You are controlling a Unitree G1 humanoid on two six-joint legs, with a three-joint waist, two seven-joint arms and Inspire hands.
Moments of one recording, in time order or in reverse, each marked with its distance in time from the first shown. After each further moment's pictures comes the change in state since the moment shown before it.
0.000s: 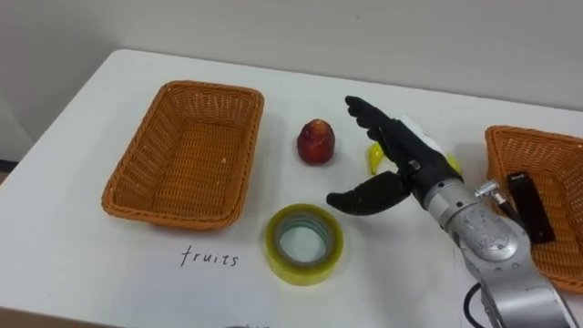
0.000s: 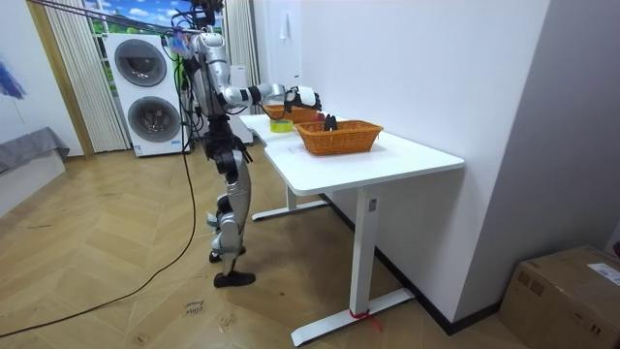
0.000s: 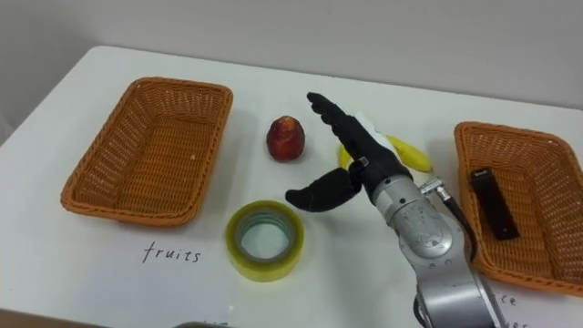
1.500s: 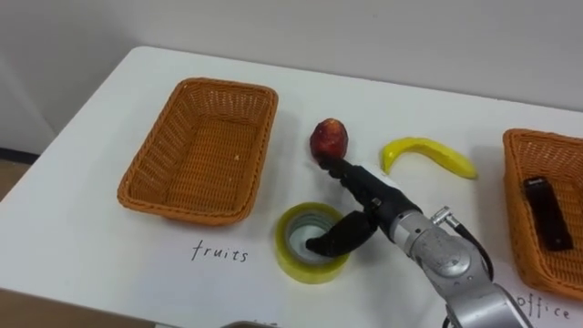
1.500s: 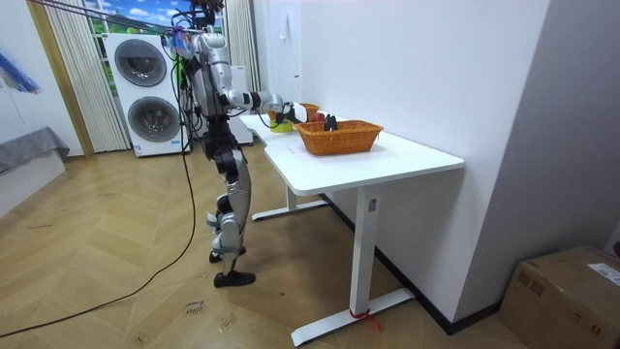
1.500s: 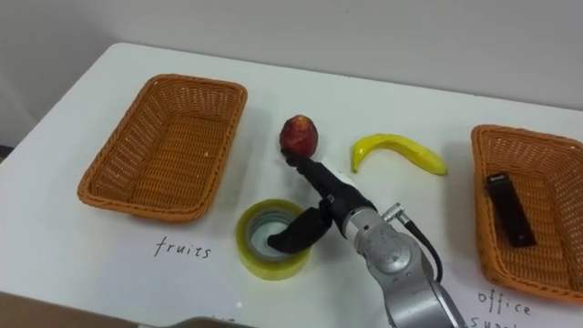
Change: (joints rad) left arm -0.005 -0.017 -0.043 0.010 0.000 0.048 0.051; right arm -0.003 0.046 0.138 0.155 -0.060 0.045 0.022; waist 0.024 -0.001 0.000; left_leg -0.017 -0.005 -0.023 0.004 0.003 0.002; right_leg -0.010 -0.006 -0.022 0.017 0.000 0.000
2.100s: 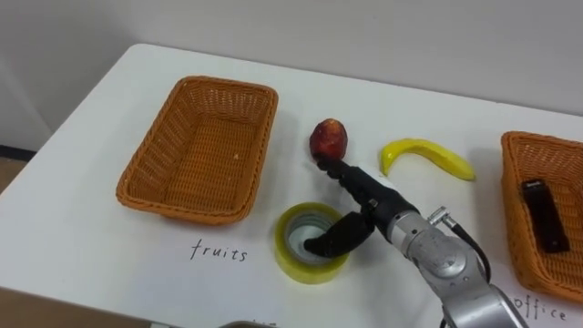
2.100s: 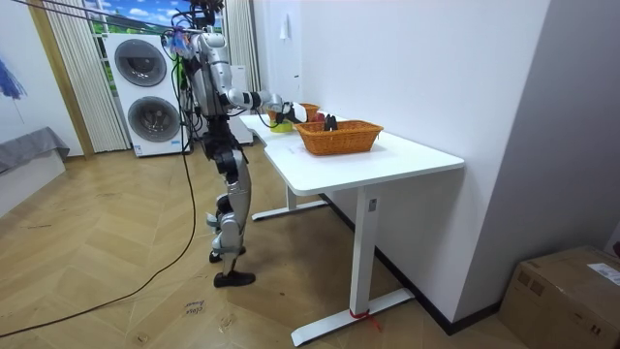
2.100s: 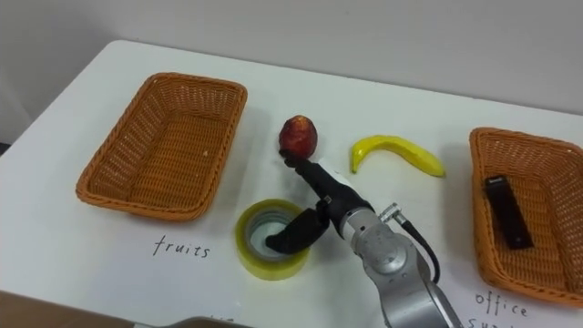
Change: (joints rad) left arm -0.002 -0.002 -0.001 -0.008 0.000 0.000 -0.002; right arm 0.000 0.005 0.013 -0.002 -0.078 0.000 0.003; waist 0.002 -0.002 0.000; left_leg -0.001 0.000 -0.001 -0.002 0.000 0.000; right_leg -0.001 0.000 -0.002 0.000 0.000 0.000
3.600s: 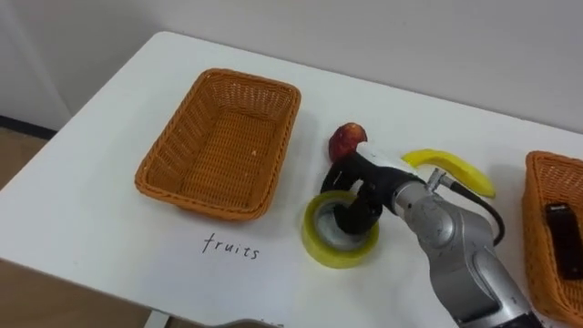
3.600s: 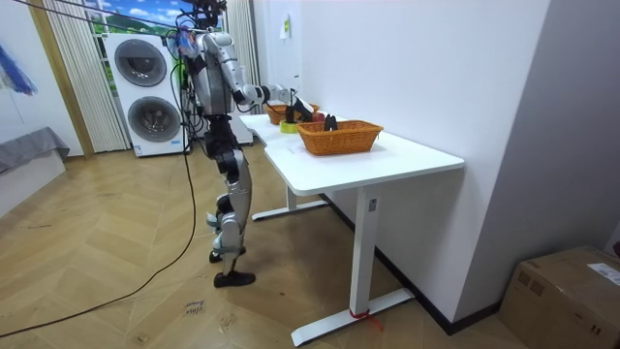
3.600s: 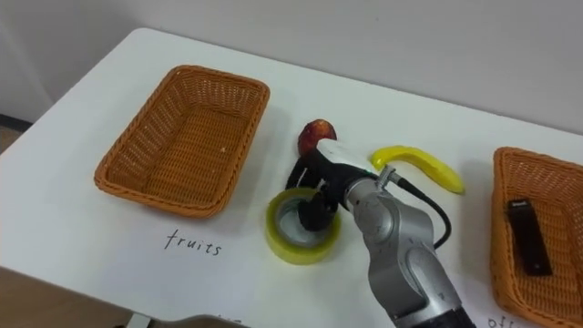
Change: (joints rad) left arm -0.035 0.000 0.001 -0.020 0.010 0.024 -0.025; right arm -0.142 -0.013 0.030 -0.001 -0.468 0.095 0.225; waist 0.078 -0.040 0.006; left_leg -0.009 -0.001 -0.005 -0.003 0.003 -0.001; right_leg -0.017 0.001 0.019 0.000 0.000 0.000
